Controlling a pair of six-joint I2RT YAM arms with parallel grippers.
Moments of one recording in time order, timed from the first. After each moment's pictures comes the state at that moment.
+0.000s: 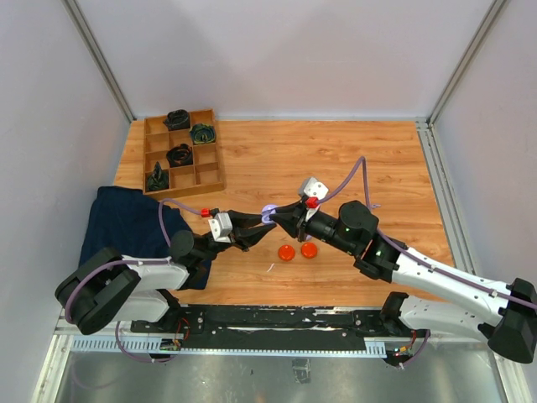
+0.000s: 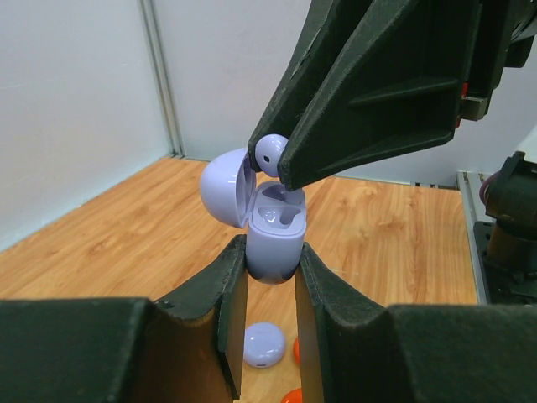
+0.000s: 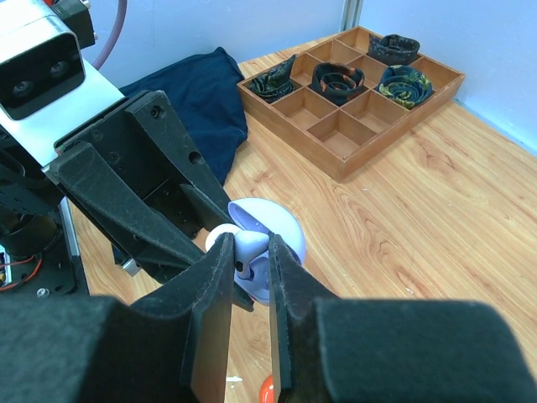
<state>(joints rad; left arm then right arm) -0.73 1.27 0.19 1.50 0.44 -0.10 1.00 0.97 0.71 0.25 -0.07 0.00</state>
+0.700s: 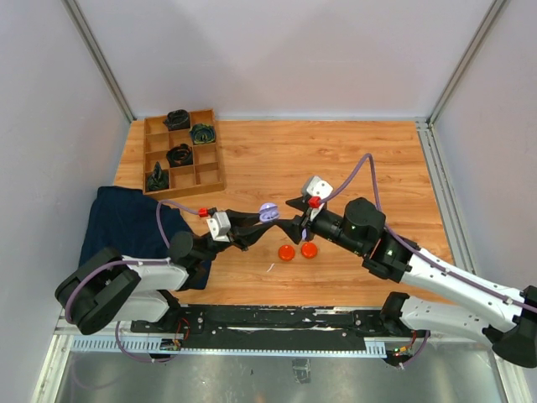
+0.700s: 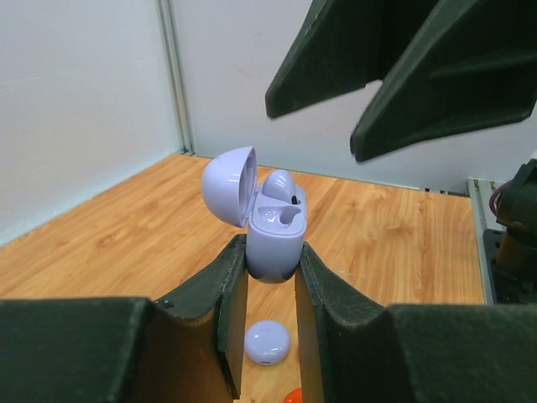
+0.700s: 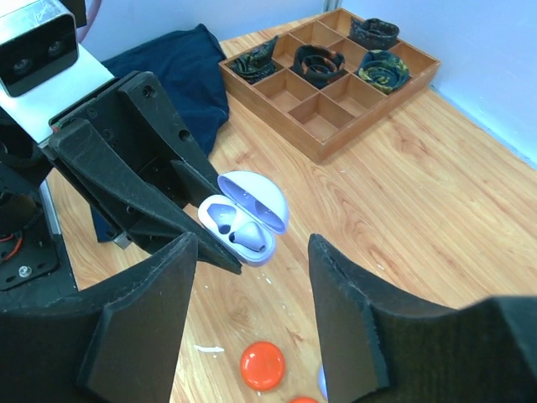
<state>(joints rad) -0.73 1.27 0.18 1.51 0.41 -0.12 1.01 0.92 0.76 0.10 -0.02 -0.05</state>
